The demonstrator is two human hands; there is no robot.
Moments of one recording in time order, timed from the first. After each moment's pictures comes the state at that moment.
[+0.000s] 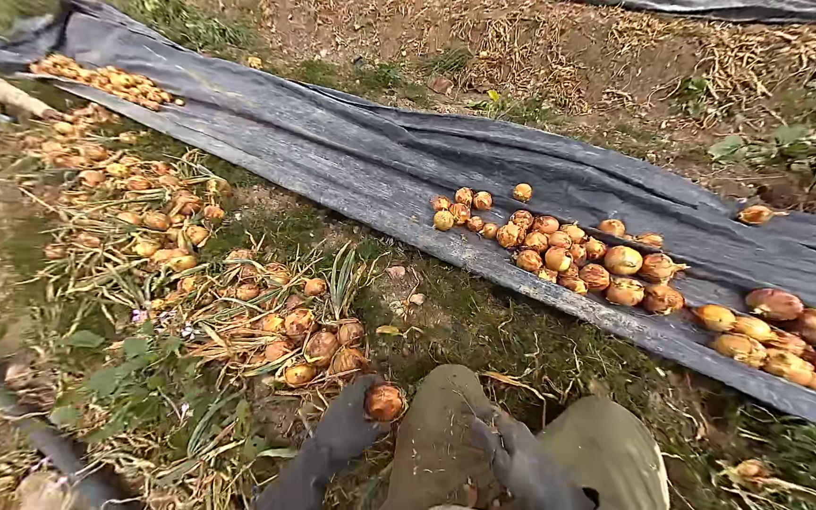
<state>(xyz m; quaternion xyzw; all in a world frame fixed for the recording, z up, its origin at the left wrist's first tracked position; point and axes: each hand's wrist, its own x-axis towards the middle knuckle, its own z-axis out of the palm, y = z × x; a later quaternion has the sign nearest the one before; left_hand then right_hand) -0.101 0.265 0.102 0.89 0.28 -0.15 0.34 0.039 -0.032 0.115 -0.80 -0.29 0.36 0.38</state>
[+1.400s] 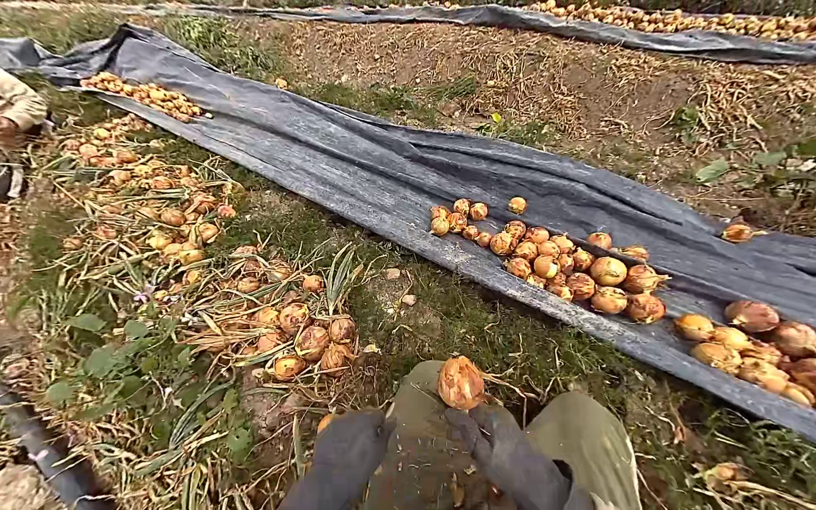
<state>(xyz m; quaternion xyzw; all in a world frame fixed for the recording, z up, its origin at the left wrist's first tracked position) -0.102 0.155 0.180 0.87 0.32 -0.30 0.23 0.030 -0.047 0.155 -0.82 -0.36 0.28 0.36</state>
